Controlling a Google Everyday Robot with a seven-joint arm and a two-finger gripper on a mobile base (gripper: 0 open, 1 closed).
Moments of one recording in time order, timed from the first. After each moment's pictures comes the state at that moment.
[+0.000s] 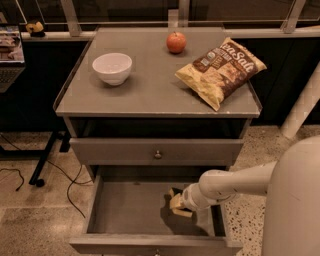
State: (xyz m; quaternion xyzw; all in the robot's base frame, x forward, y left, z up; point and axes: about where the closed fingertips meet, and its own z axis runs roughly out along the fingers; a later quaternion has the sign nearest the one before) arm 0.500 -0.101 0.431 0.02 0.98 0.20 0.10
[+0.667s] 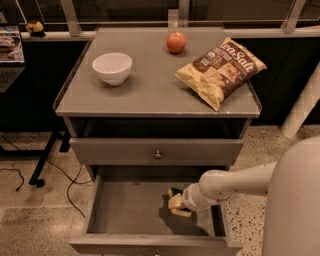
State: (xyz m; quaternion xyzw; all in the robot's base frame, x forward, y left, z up) arm 0.500 -0.101 0.431 0.02 0.98 0.20 0.10
